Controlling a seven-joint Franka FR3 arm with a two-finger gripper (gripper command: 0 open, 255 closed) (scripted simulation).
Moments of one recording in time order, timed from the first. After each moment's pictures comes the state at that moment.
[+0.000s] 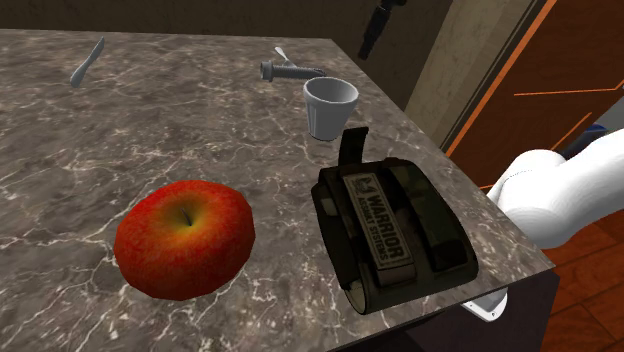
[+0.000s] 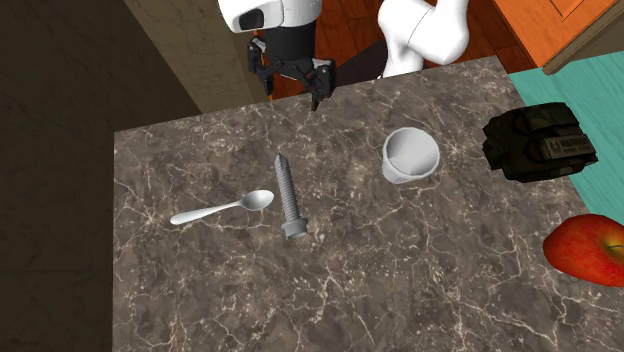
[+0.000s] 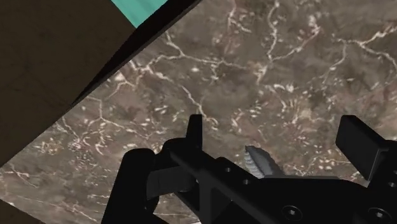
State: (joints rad) arm 0.16 -0.43 -0.11 -2.09 0.05 1.80 -0.45
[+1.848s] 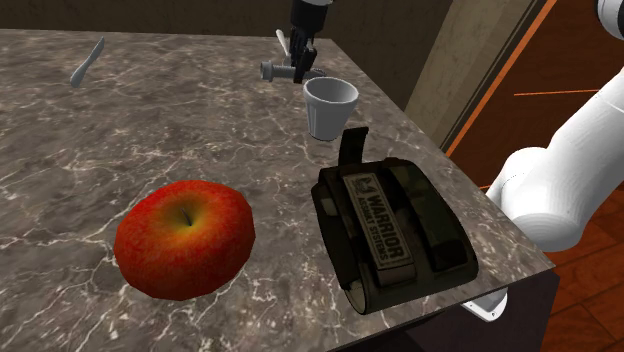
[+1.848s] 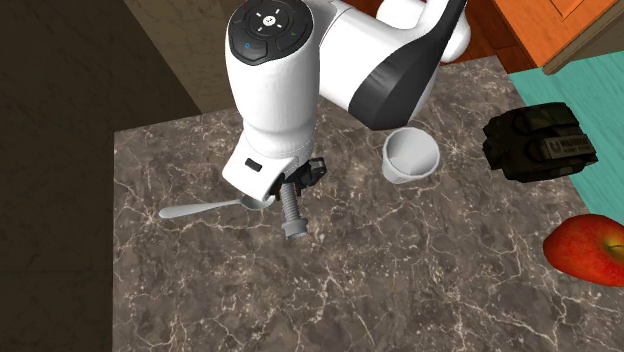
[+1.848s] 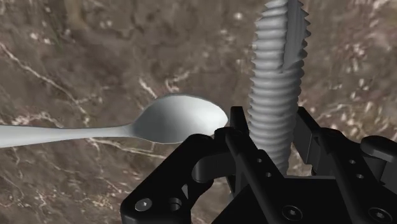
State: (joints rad) arm 0.30 -0.03 -0.05 -1.85 0.04 1.93 -0.88
